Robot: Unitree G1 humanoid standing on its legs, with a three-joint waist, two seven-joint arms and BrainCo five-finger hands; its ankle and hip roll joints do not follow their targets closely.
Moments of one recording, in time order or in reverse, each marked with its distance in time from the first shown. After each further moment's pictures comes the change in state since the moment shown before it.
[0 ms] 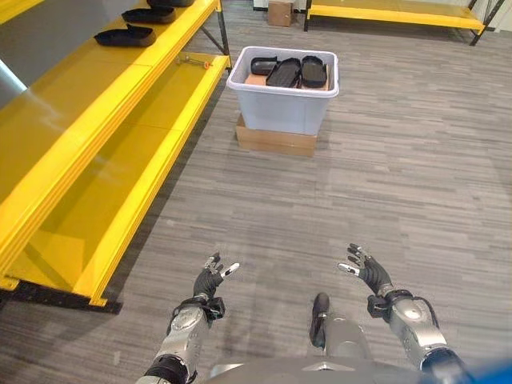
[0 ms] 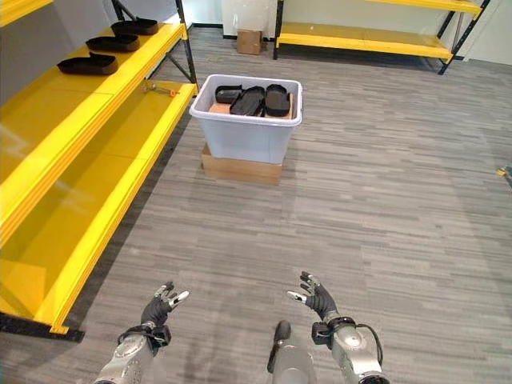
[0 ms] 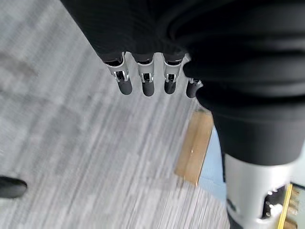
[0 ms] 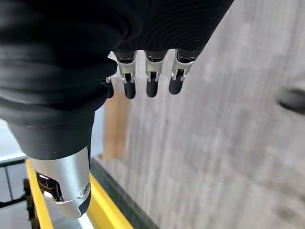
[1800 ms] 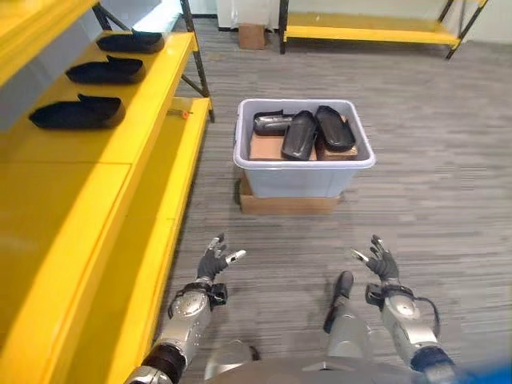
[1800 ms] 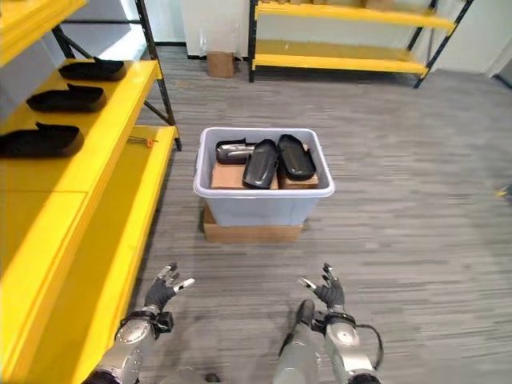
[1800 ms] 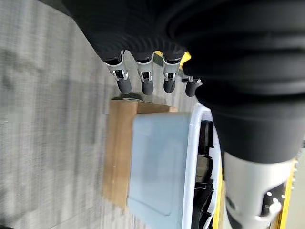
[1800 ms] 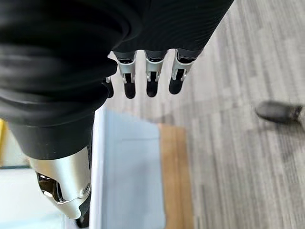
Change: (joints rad) left arm -0.015 0.085 -0.078 -0.175 0.065 -0.024 0.069; right arm 0.035 0.104 -0.078 0.023 -0.066 -0.052 -0.374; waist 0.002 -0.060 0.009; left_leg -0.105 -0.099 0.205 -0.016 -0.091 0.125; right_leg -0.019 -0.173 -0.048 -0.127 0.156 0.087
